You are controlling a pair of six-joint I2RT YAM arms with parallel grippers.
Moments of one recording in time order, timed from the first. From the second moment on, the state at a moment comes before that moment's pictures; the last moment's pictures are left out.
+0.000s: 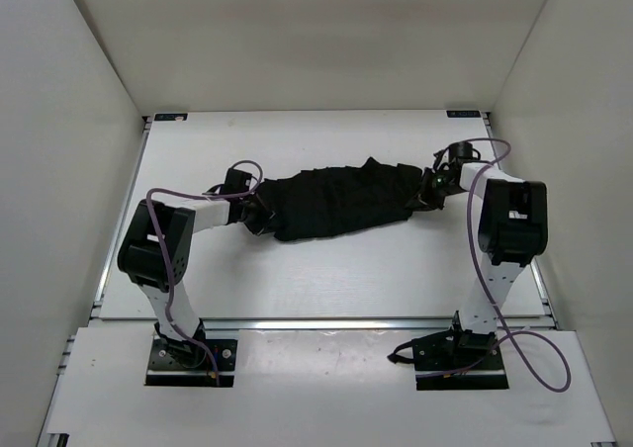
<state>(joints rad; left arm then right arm) -0.28 1.79 0.92 -0.16 0.33 -0.97 -0.07 1.97 1.27 -0.48 -0.51 0.31</state>
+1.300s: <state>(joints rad) -0.13 1.31 0.71 -0.19 0.32 -1.03 0.82 2.16 1.69 -0.67 0.04 0.24</state>
